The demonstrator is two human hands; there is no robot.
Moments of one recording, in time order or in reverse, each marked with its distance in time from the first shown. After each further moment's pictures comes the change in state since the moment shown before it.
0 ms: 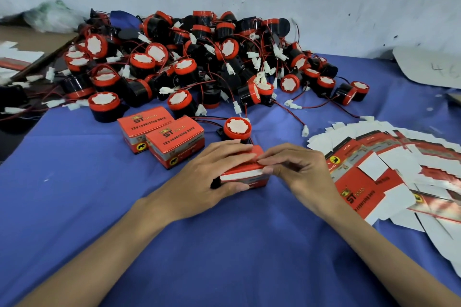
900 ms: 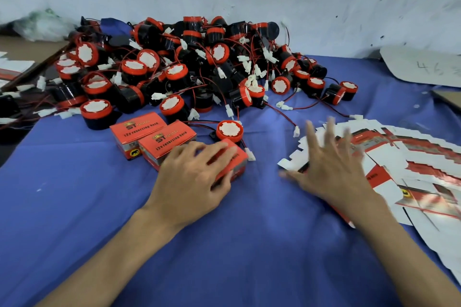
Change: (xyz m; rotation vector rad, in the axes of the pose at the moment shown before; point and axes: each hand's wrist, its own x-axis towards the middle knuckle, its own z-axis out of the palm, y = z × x) left_hand 0.001 0.022 -0.009 0.679 0.188 -0.006; right_hand 0.003 -0.005 -0.042 -1.220 -0.186 0.538
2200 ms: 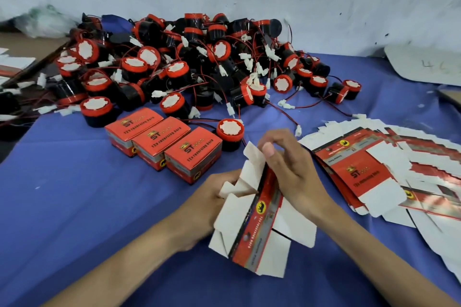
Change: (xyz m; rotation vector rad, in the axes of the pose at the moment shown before) left_hand 0.003 0.036 -0.018 -1.533 -0.425 -0.468; right_hand -0.020 -0.054 -0.008 1.237 0.211 -0.500
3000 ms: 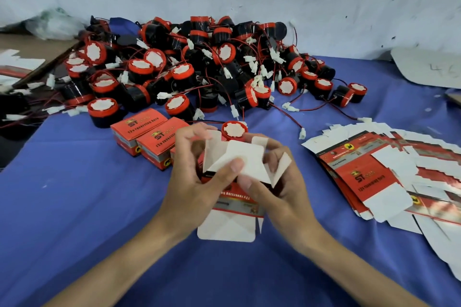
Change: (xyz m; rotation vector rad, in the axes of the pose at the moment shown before) left_hand -0.003 0.008 -0.007 0.087 0.505 0.388; right_hand -0.022 -0.013 0.026 0.436 0.000 0.165
